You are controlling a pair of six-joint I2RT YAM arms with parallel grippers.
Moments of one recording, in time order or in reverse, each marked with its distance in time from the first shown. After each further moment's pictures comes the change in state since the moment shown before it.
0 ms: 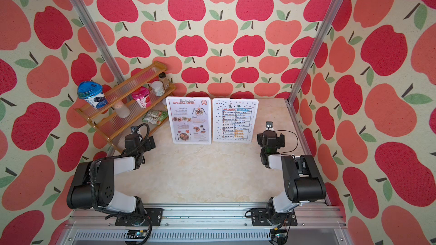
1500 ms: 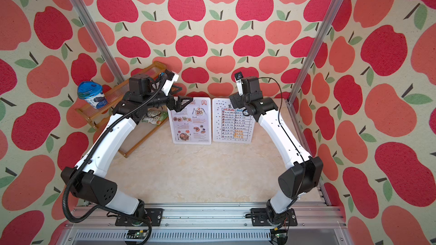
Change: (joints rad) left arm -0.355 -0.032 1.148 -0.923 0.775 0.198; right arm 0.296 0.060 1.244 -1.277 -0.151 -0.063
